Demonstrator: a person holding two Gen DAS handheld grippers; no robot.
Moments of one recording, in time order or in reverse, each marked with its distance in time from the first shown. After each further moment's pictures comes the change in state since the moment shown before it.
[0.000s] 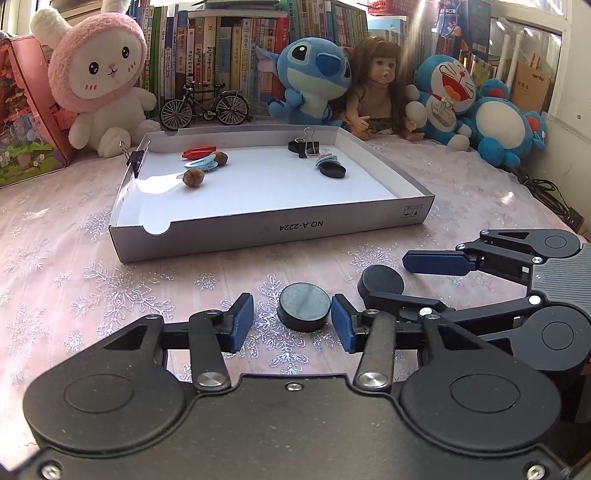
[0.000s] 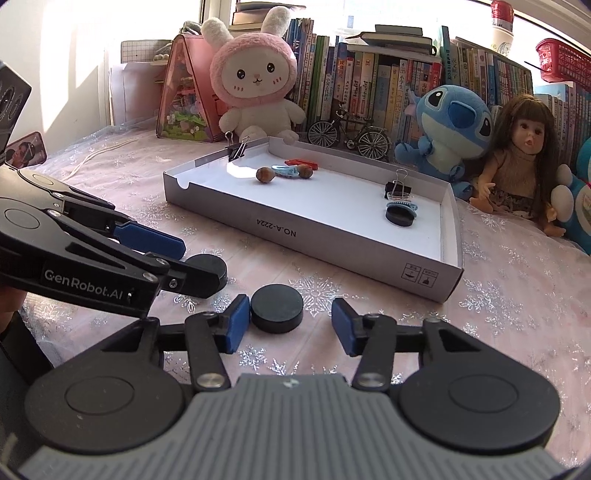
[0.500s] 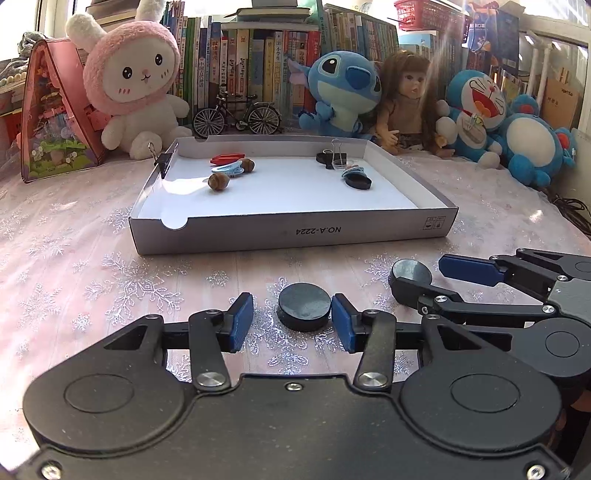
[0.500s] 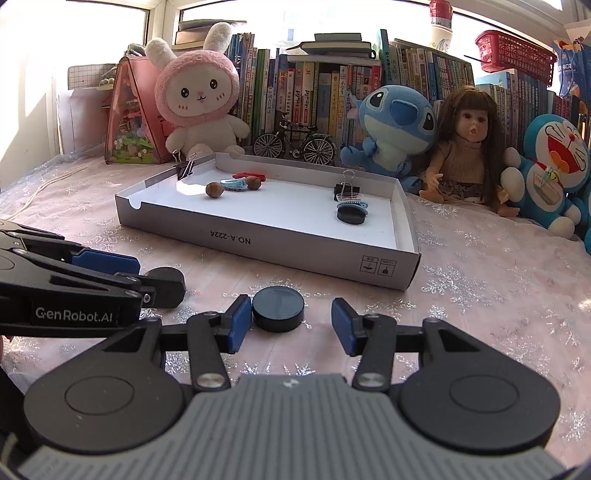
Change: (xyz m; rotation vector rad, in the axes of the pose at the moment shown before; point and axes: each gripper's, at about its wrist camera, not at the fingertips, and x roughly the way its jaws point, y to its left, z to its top) left arm 0.004 -0.015 -0.011 -0.049 -0.059 0.121; right arm 0.000 0.000 -0.008 0.115 -0.056 -0.162
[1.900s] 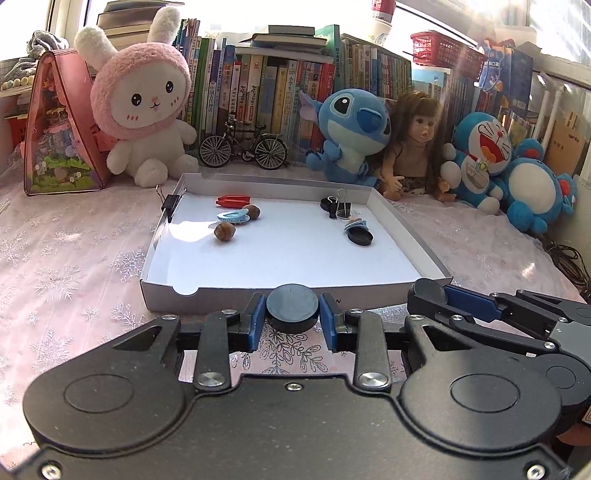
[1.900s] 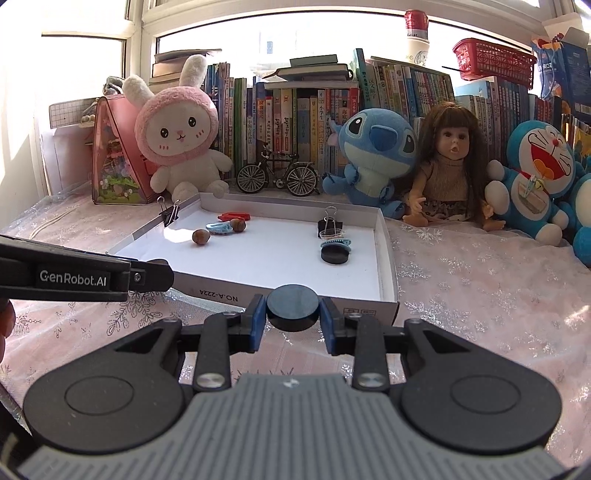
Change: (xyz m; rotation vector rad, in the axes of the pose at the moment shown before) left arm -0.012 0.019 0.055 -0.081 -0.036 -0.036; right arm -0.010 -0.012 0.036 0.075 -0.047 -0.022
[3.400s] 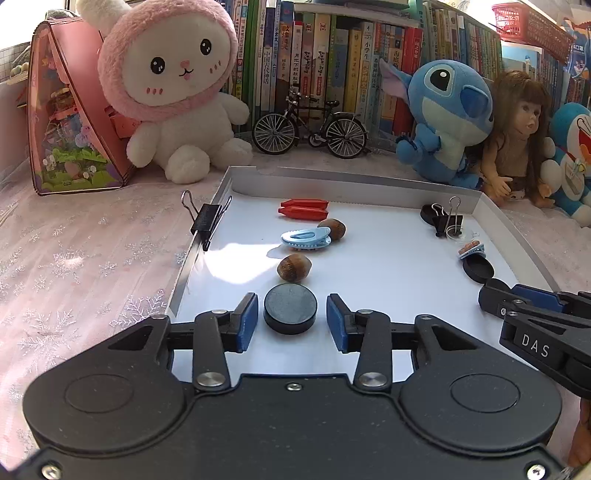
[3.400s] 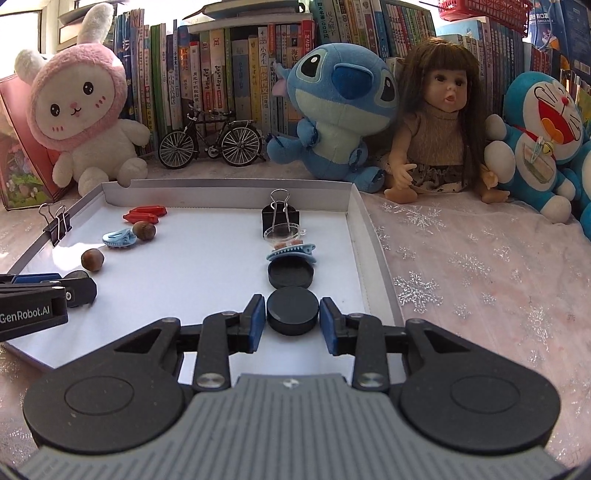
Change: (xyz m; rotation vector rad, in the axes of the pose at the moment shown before) left arm 0.119 0.037 0.041 -0.047 0.075 0.202; right arm 0.129 -0.025 0.036 0.093 0.157 -0.149
